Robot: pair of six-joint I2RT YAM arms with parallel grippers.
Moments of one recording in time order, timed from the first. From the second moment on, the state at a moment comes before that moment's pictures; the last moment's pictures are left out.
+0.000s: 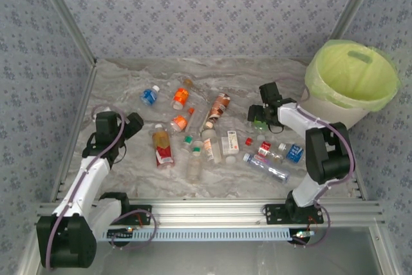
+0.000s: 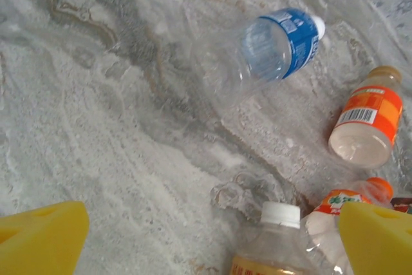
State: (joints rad) left arm -0.04 0.92 0.56 -0.33 -0.01 -0.66; right arm 0.26 1.68 1.05 -0.51 0.14 0.39
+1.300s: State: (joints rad) left arm -0.04 0.97 0.59 -0.35 0.03 -0.69; right arm -0.01 1.25 1.62 -0.63 0.16 0.15
